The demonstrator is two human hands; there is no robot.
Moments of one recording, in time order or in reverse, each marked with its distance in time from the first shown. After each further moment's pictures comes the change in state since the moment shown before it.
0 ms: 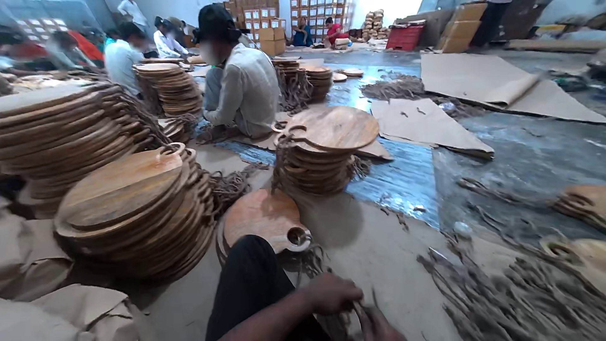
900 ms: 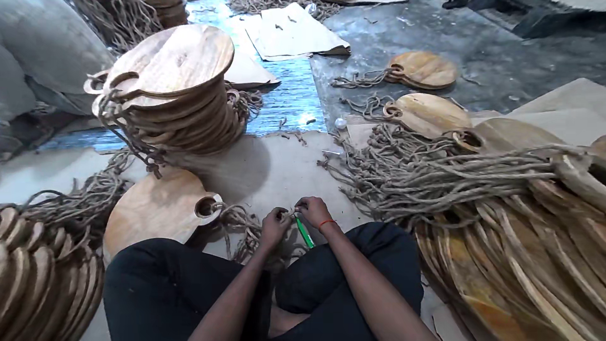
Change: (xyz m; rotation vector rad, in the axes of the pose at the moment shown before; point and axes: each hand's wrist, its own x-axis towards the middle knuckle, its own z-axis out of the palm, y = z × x) left_hand 0.079 -0.001 0.079 -0.559 0.179 -0.681; right_hand 0.087 0.123 -0.008 0.056 -0.284 0.482
